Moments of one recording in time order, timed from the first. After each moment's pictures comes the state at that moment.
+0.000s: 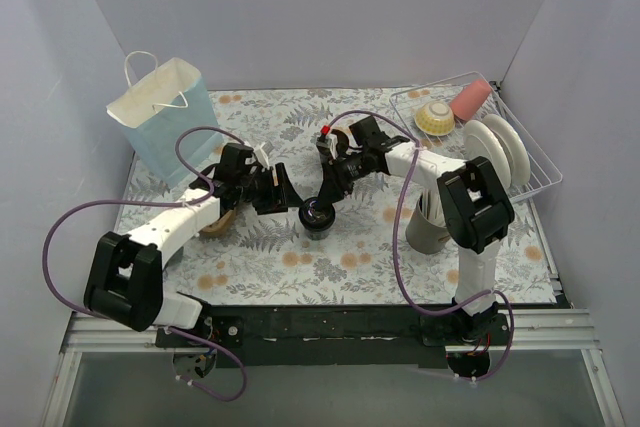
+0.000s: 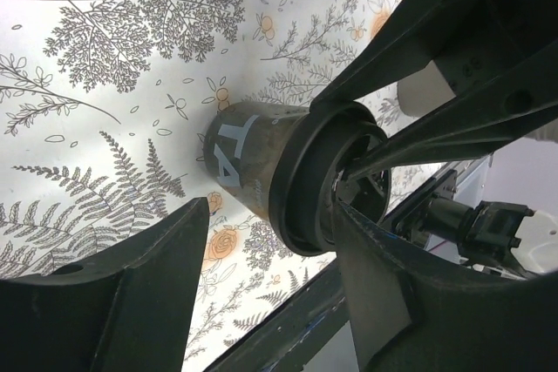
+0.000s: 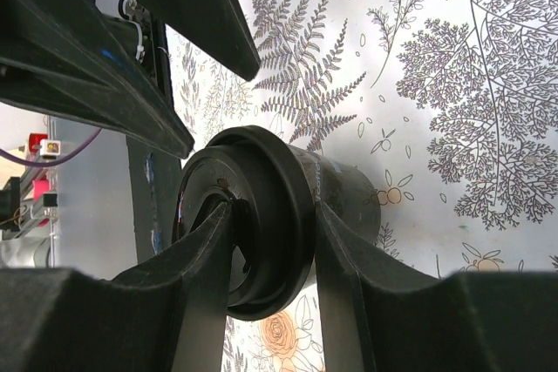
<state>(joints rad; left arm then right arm) -0.38 1.37 0.85 -0.28 0.49 -0.61 0.56 1.96 1.35 -0.39 -1.04 -0.07</state>
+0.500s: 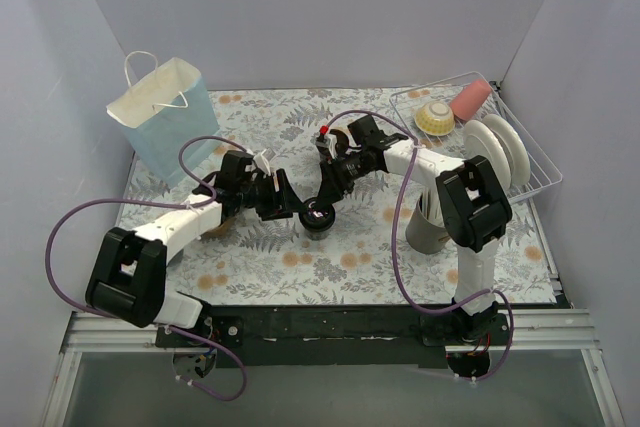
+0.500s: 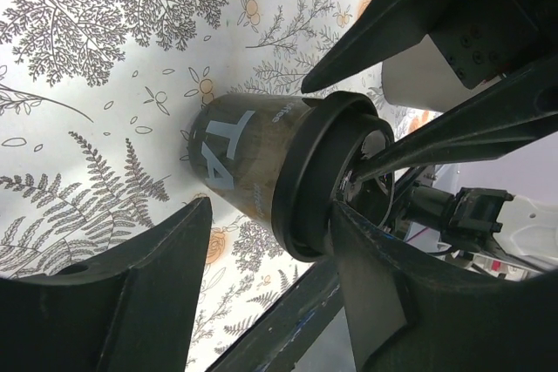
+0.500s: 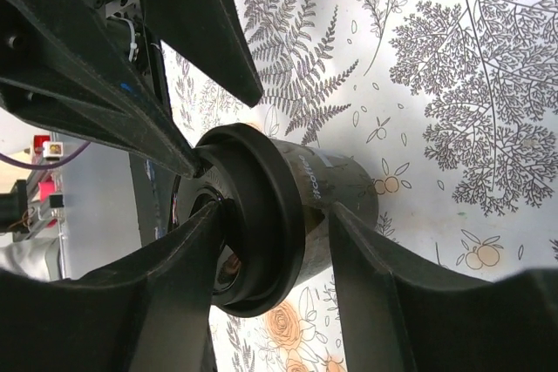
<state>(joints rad) -0.38 1.40 0.77 -0.16 0.56 -0.64 0.57 1.98 1.40 -0.46 -1.02 -0.08</state>
